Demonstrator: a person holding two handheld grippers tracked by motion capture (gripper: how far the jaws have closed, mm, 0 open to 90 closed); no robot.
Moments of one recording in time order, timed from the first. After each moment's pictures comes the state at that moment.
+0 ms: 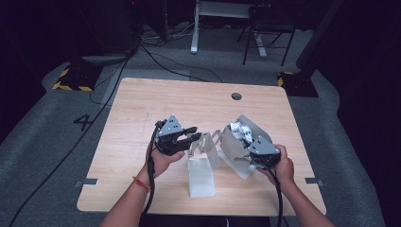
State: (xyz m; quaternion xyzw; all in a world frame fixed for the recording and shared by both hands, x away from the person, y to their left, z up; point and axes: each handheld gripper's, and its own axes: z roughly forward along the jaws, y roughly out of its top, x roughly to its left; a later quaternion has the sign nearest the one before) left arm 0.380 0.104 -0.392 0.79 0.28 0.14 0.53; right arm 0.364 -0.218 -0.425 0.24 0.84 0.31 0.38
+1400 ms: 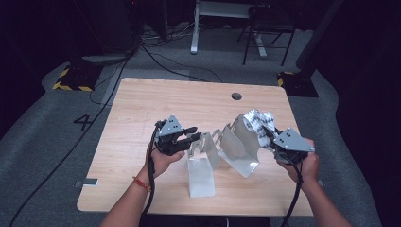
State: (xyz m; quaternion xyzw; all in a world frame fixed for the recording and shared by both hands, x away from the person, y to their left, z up) left arm 0.380 0.104 -0.393 0.78 0.28 0.14 0.54; right arm 0.342 -0.254 -0.352 0.25 0.78 0.35 0.44
